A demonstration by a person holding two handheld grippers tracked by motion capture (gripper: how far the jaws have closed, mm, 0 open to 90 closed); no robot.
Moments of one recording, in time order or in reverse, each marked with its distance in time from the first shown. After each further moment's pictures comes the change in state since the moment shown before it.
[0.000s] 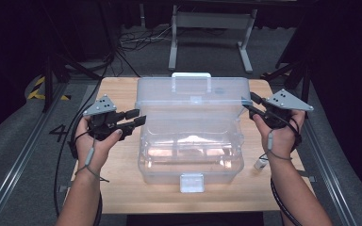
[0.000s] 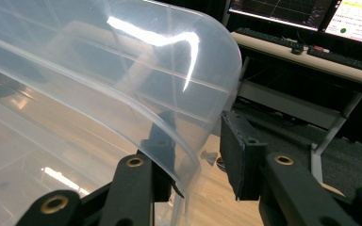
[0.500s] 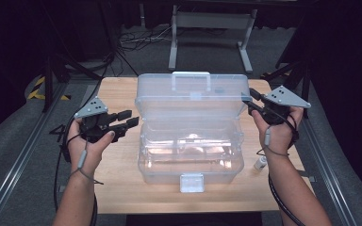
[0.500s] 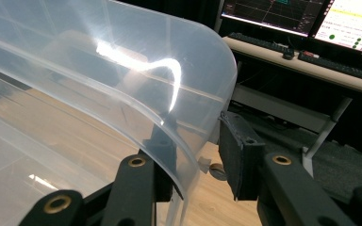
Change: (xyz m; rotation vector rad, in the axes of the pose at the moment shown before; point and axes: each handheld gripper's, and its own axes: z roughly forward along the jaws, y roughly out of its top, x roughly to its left) left arm 0.007 -0.008 -0.015 0.000 0.036 -0.035; right arm -0.002 0.005 0.009 -0.014 -0.032 -0.012
